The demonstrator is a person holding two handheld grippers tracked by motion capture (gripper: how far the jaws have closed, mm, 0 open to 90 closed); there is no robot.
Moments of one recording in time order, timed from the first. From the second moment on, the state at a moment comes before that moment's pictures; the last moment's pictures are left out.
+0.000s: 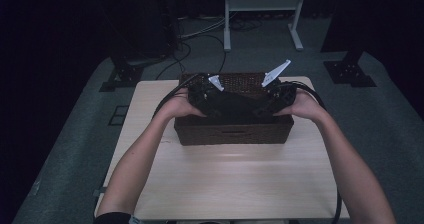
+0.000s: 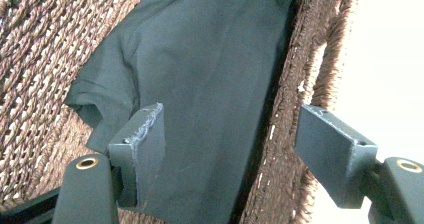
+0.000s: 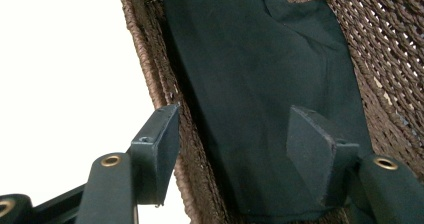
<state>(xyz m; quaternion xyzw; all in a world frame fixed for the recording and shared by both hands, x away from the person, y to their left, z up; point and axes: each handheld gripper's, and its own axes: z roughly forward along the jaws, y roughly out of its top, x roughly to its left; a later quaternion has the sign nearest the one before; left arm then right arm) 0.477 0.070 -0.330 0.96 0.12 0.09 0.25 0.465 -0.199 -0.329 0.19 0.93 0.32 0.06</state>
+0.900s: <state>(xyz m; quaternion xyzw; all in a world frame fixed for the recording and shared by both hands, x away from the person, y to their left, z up) 0.445 0.074 -0.328 0.96 0.11 0.09 0.26 0.434 -0.212 -0.331 0.19 0.92 0.33 0.06</state>
